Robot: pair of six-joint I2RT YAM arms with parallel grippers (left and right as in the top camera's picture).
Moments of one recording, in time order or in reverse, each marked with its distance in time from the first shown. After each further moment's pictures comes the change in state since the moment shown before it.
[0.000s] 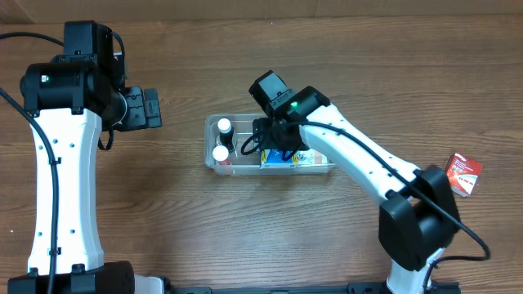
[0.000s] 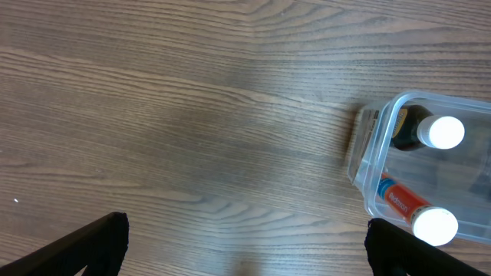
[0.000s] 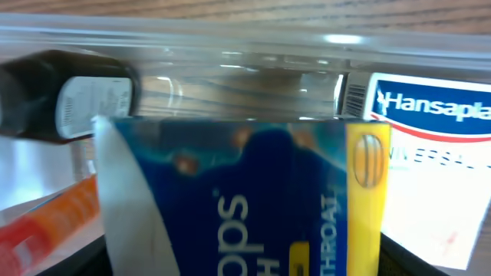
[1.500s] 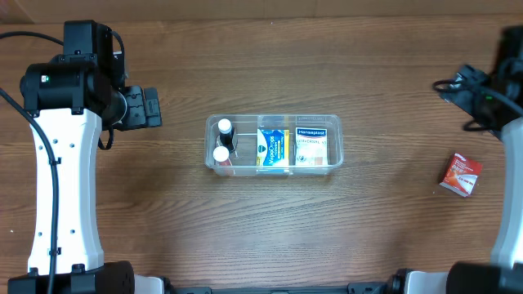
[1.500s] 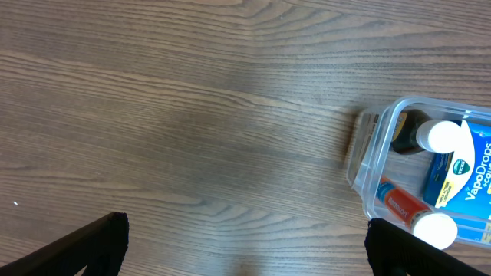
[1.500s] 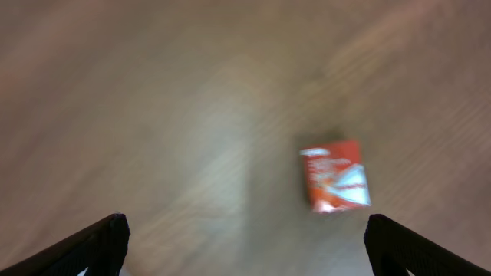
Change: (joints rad) left arm 0.000 0.000 0.000 0.009 0.000 0.000; right arm -0.930 -0.399 0.066 -0.245 0.165 -0.174
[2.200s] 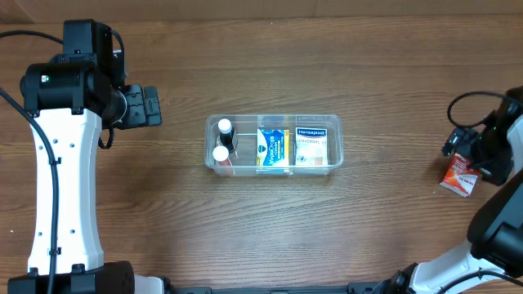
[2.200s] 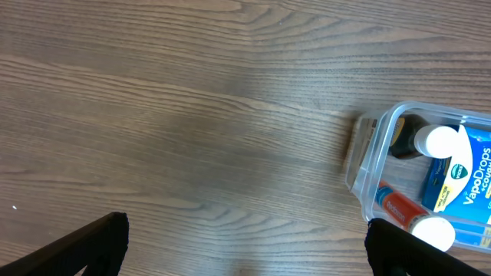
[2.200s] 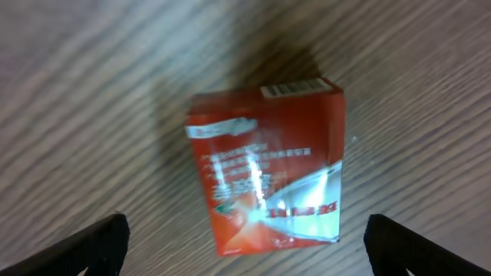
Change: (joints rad) left arm 0.000 0.000 -0.001 0.013 0.001 0.000; right arm -0.261 0.308 -0.314 0.208 -0.109 -0.297
